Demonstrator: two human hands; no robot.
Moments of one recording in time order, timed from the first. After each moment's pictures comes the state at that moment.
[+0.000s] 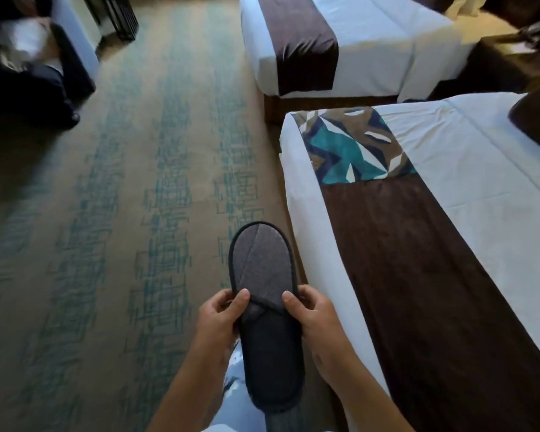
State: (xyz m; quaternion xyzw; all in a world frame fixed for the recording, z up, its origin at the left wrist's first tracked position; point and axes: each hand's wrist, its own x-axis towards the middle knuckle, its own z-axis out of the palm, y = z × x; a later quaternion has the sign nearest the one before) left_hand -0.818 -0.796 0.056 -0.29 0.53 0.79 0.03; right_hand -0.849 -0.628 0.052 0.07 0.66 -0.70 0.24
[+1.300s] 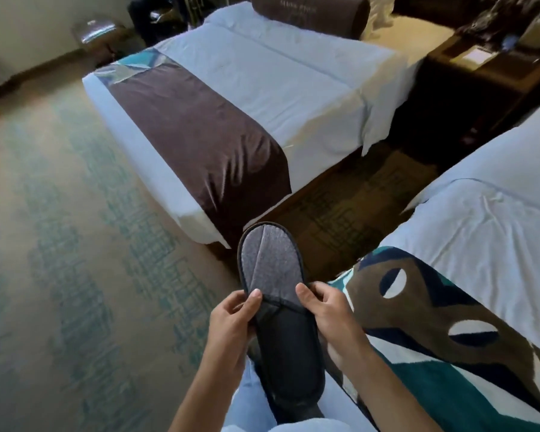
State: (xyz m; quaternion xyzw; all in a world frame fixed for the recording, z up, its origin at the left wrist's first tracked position) left_hand -1.964 -0.916 0.052 -0.15 0.62 0.74 0.23; right_hand -1.925 -0.750 0.038 0.29 0.65 -0.70 0.08
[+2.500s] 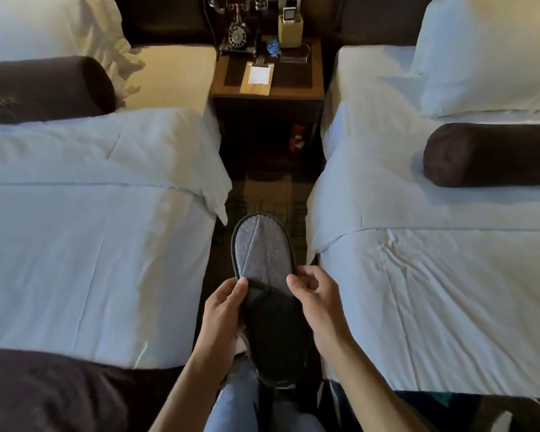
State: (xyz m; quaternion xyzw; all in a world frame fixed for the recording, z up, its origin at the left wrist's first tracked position) left_hand -2.480 -0.405 -0.014 0.10 0.63 0.54 0.54; right_hand -2.331 -0.323 -0.012 0.59 0.48 -0.59 -0.26
